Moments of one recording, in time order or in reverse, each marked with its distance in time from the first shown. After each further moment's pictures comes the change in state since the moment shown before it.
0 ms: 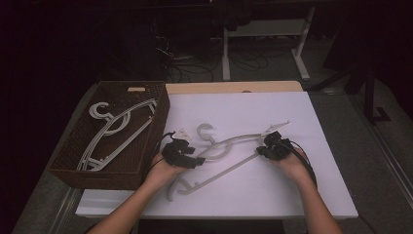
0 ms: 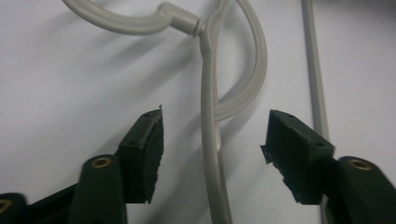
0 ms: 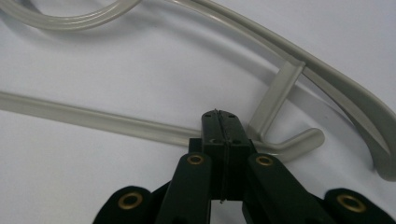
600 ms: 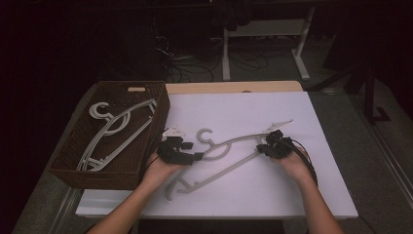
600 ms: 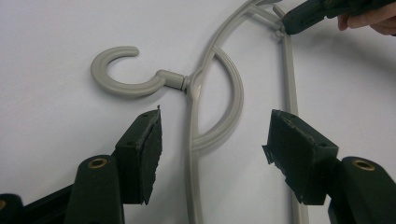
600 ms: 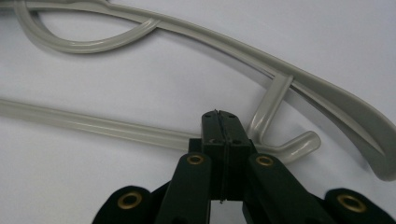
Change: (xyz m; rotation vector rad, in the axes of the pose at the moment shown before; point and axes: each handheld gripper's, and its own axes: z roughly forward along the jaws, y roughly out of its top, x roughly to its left) left arm -0.003 0.004 -0.027 -0.149 -0.014 -0.053; right arm -0.003 0.002 -0.005 -0.038 0.016 0.008
